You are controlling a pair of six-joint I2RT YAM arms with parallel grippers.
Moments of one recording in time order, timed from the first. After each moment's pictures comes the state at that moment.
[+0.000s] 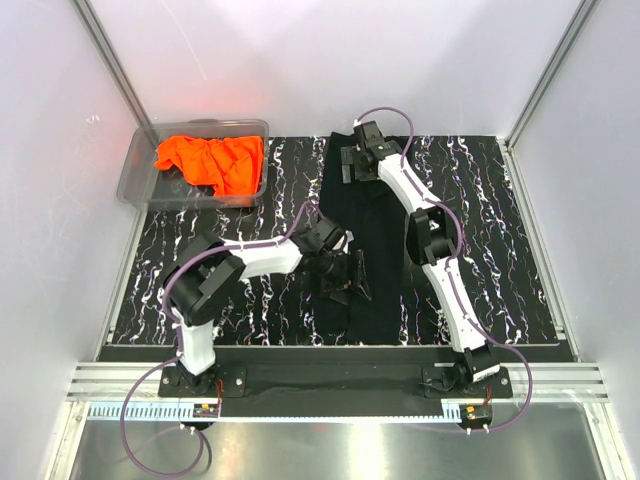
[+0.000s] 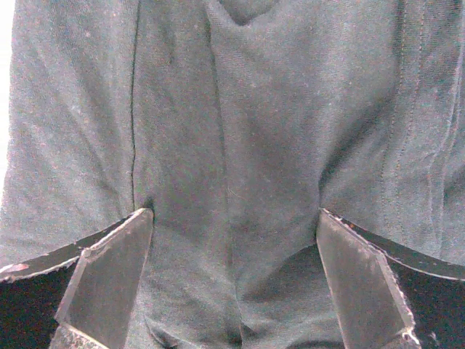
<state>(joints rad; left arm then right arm) -0.80 1.88 1.10 -0.26 0.52 -0.87 0.37 2.75 2.63 -0.77 0.13 0.19</state>
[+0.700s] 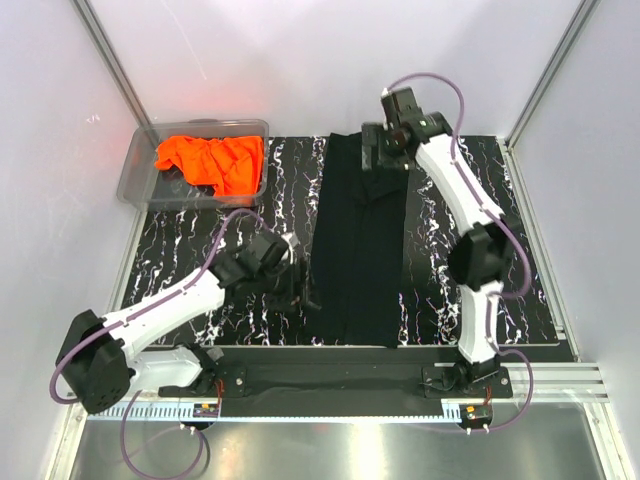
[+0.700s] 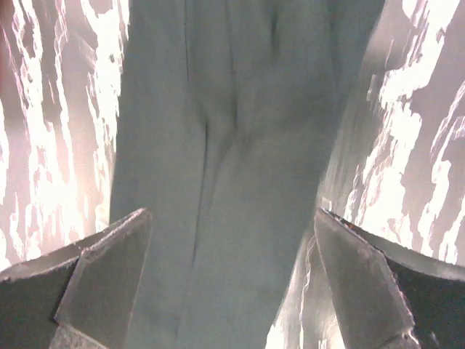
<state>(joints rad) -0.76 1.18 0.82 -0.59 0.27 -0.81 0.37 2.15 2.30 -1.02 0.11 0.27</state>
